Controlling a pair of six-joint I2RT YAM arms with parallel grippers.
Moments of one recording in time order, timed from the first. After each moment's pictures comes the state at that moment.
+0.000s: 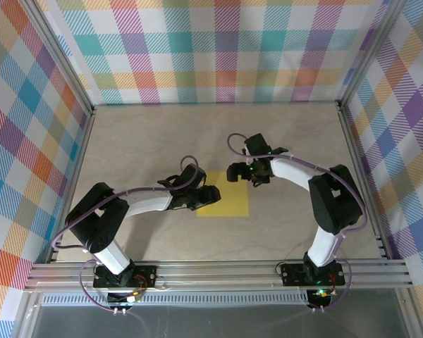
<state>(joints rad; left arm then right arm) -0.71 1.64 0.81 -0.12 0.20 -0.95 0.49 1.79 1.15 -0.51 -0.17 0.38</state>
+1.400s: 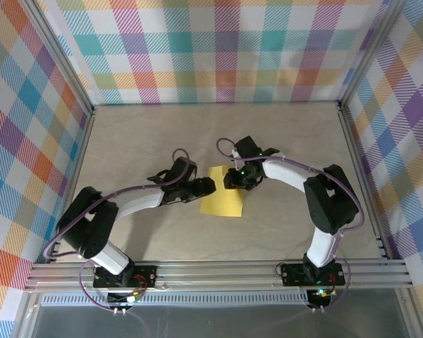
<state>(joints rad) -0.61 1.54 0.81 -0.14 0.22 -0.85 0.56 1.77 1.17 -0.58 -0.35 0.38</state>
